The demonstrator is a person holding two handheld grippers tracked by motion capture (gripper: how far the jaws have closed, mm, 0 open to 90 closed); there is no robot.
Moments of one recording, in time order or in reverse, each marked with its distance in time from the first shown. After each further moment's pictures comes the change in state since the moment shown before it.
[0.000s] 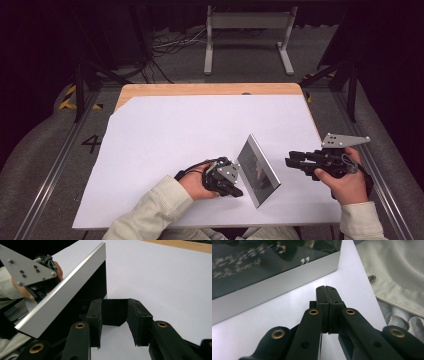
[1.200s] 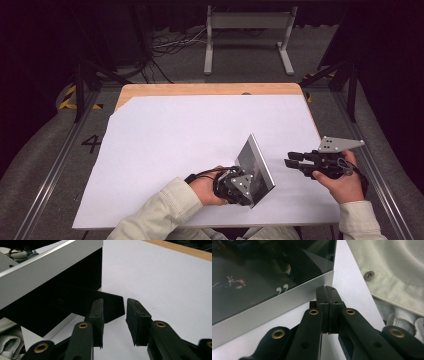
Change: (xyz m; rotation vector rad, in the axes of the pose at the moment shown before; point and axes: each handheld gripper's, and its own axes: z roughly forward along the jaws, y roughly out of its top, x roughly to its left) left arm -0.009 0.019 0.031 0.077 -0.045 0.101; right arm -0.018 -0.017 0.013 -0.007 0.007 -0.128
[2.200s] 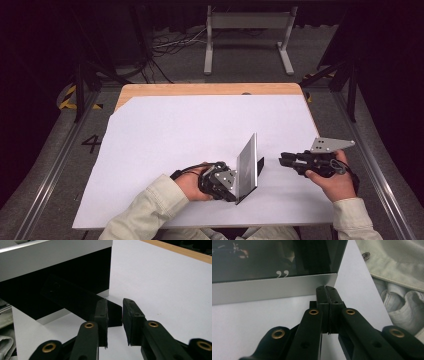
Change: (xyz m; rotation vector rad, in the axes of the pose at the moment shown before) left arm 0.000 -0.030 -0.023 0.007 -0.009 -0.027; right arm 0.000 -0.002 0.018 -0.012 0.015 -0.042
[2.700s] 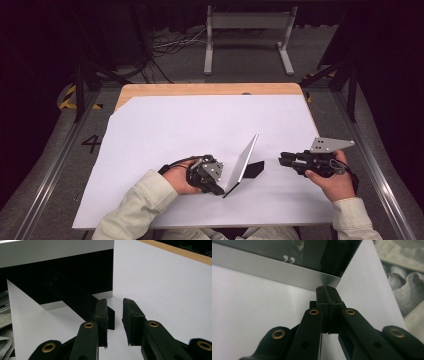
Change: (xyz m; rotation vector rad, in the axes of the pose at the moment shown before) left arm 0.008 -0.025 -0.021 0.015 -0.004 -0.059; right arm 0.000 0.000 0.001 -0.002 -0.005 -0.003
